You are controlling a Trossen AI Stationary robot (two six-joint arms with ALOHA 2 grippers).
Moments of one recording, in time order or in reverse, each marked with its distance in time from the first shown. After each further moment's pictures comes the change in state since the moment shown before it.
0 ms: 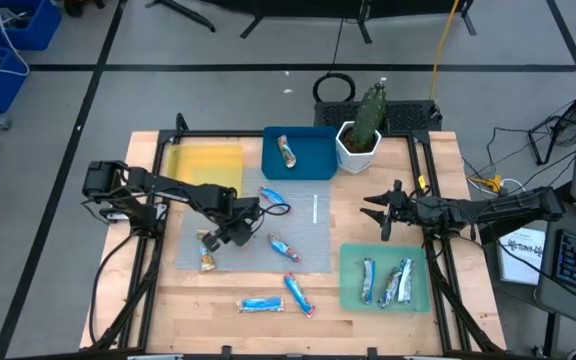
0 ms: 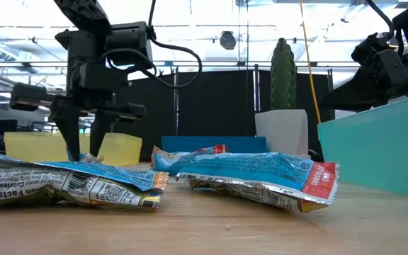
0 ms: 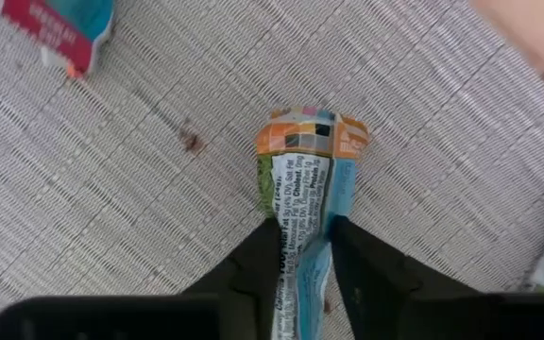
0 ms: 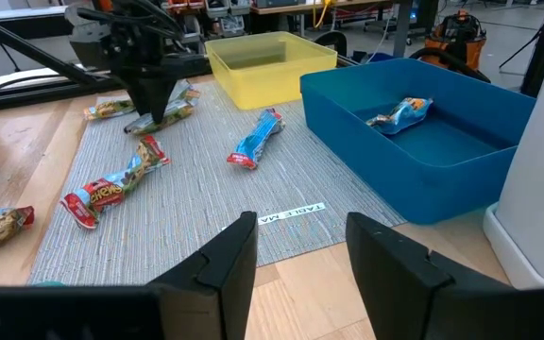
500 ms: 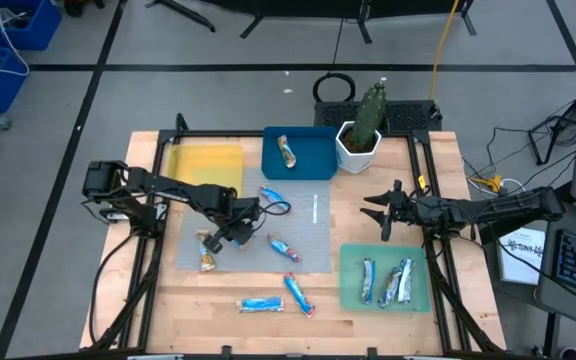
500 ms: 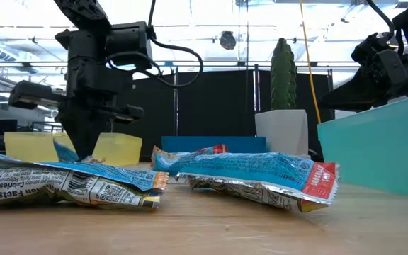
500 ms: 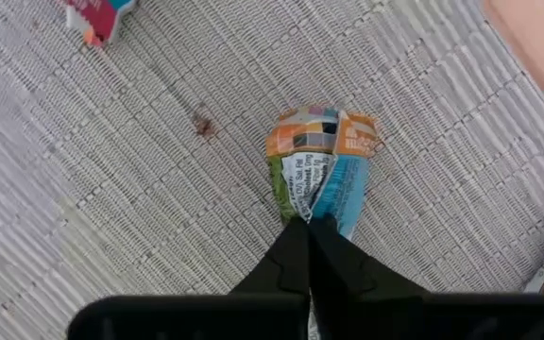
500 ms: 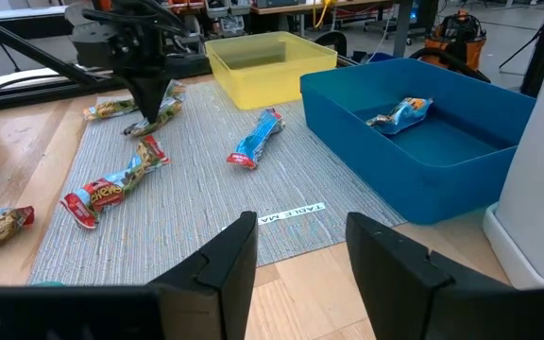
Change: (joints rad) left arm 0.004 0.000 0.000 0.001 -0.007 -0.131; right arm 0.000 0.000 0.000 0.000 0.000 0.000
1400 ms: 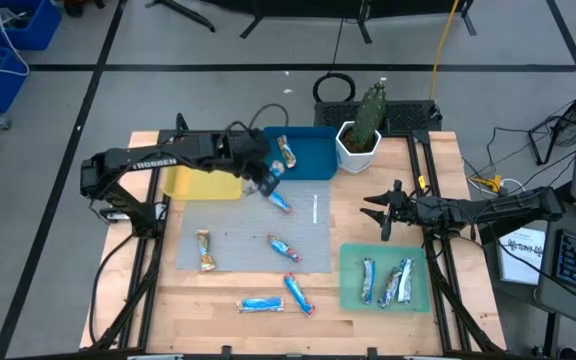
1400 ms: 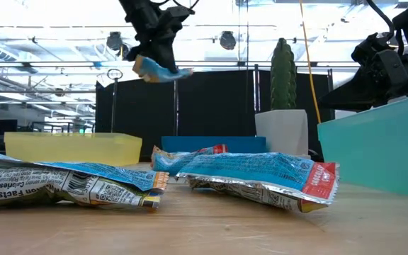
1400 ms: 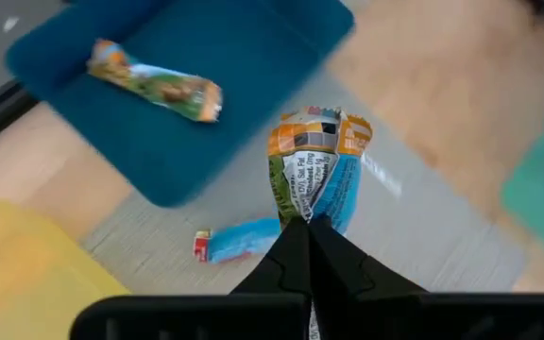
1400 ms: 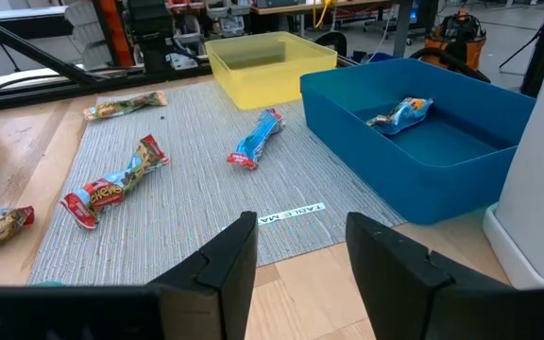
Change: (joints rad) left arm 0.226 -0.041 0.562 -0.125 -0.277 -1.179; right arm 0.000 0.000 0.000 0.000 0.000 0.000
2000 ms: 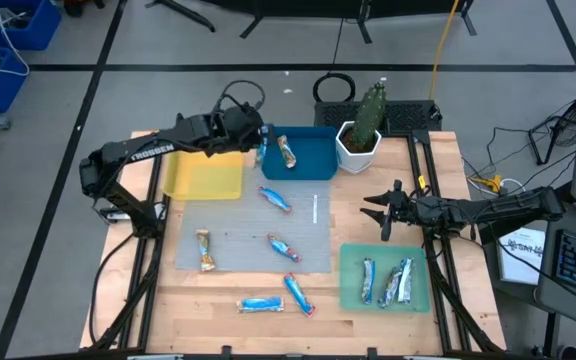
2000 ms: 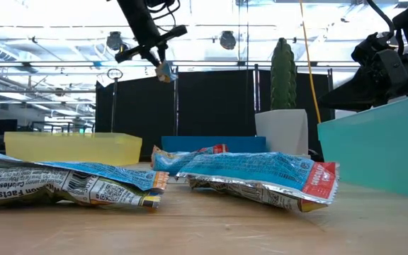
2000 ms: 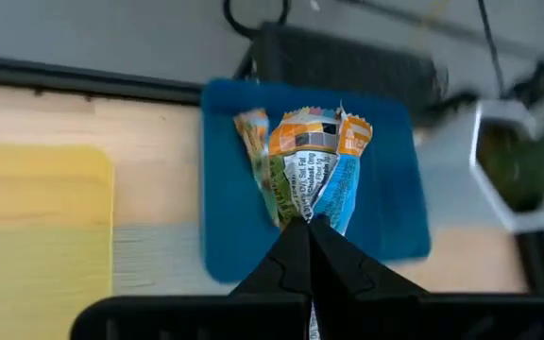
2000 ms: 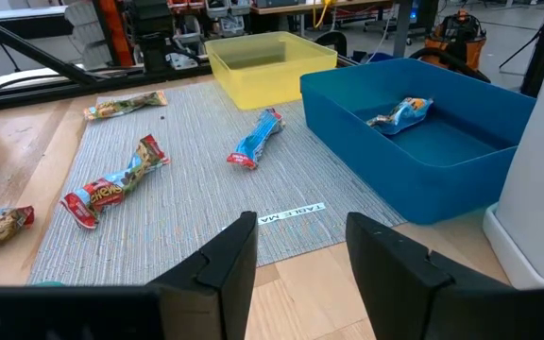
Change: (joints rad) left arm 0.148 0.000 0.039 0.025 -0.230 -0.624; right arm 0.000 0.000 0.000 0.000 0.000 0.000
